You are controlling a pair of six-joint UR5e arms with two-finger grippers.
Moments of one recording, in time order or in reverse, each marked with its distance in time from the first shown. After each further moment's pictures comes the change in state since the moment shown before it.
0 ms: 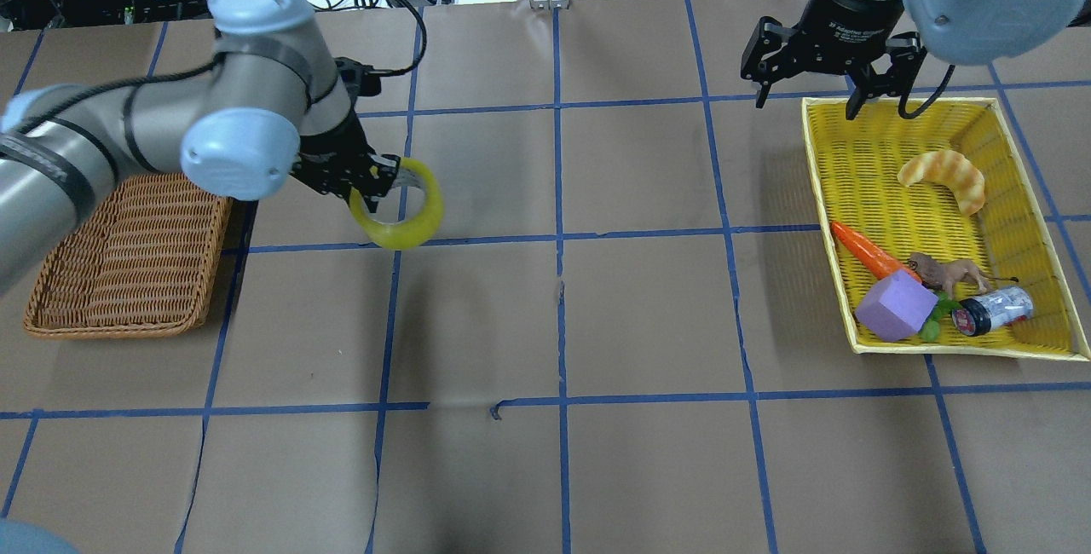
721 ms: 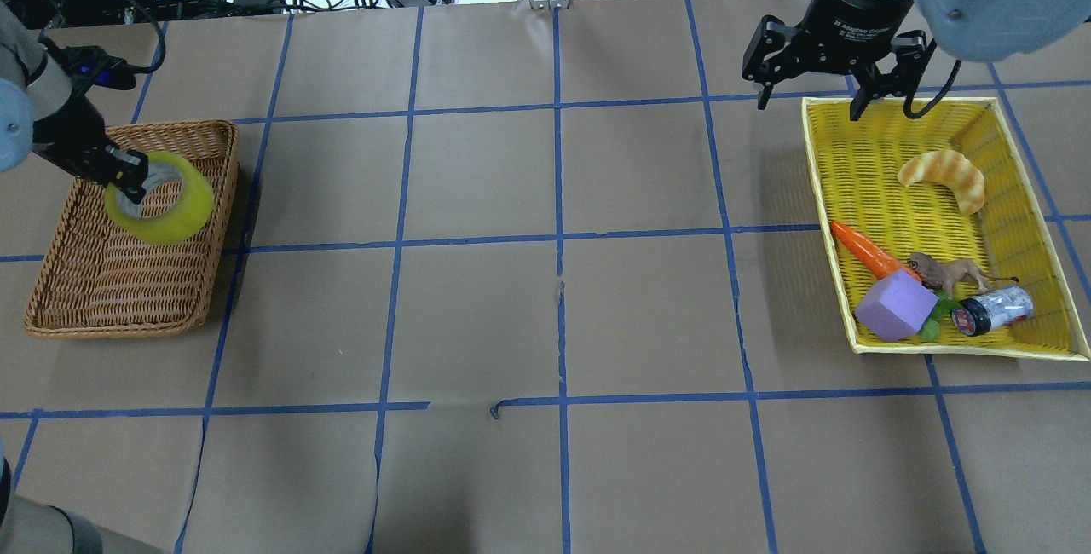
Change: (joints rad) left arm 0.454 -0.054 0.013 0.168 0.086 0.599; right arm 0.004 -0.033 -0.010 0.064 0.004 -0.038
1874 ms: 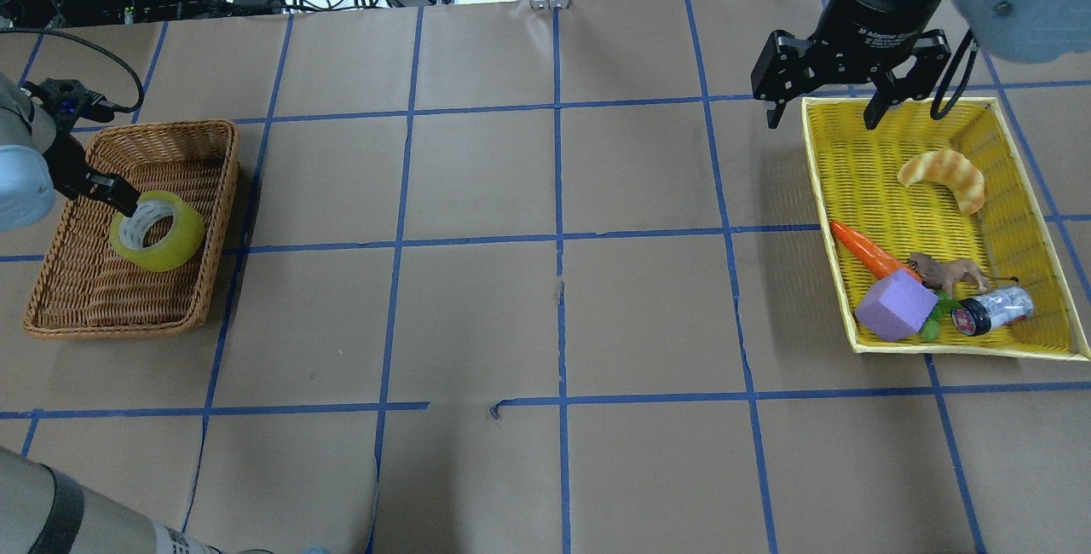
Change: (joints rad) left arm 0.036 -0.041 -0.065 0.240 0.004 0.086; right arm 0.002 -0.050 0.009 0.062 -0.001 -0.110
